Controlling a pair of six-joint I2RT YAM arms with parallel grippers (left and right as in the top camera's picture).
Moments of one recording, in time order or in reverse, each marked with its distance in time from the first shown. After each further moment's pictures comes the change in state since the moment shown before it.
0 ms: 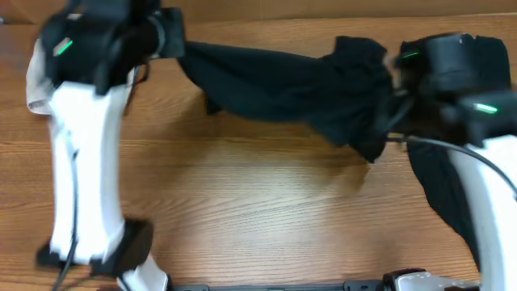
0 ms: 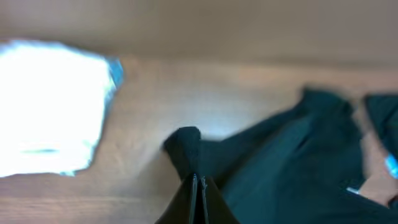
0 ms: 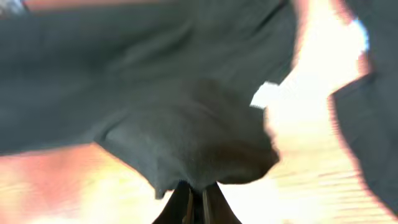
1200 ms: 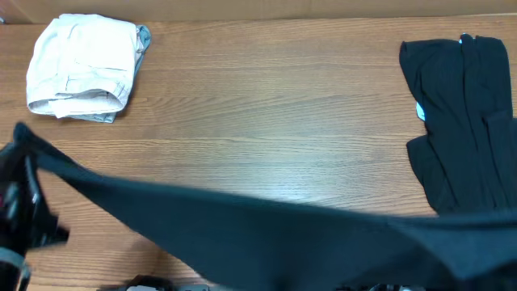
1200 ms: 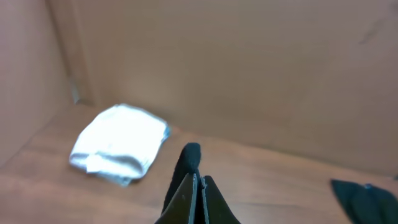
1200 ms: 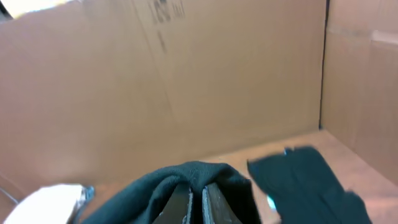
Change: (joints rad) left arm 0.000 -0.595 -0.006 -0.164 -0.214 -0.100; right arm -0.299 -0.449 0.672 -0.192 0.021 -0.098
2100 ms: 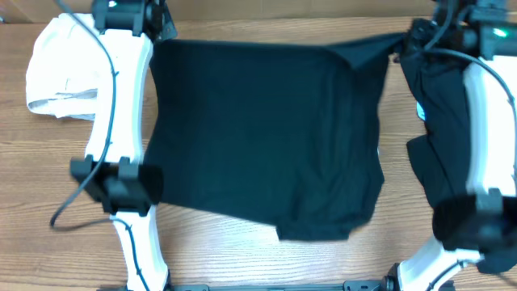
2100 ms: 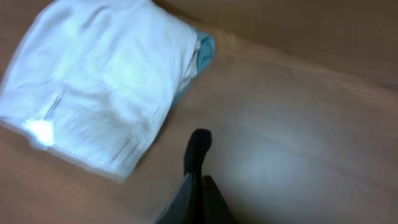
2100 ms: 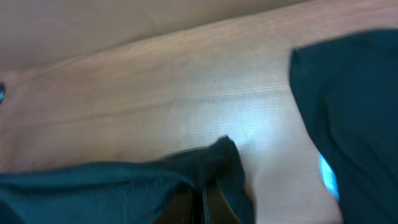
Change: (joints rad) left arm 0.098 1.015 -0.079 0.400 -0.109 -0.080; right arm 0.057 0.898 -0.521 0.626 -0.140 -0.111
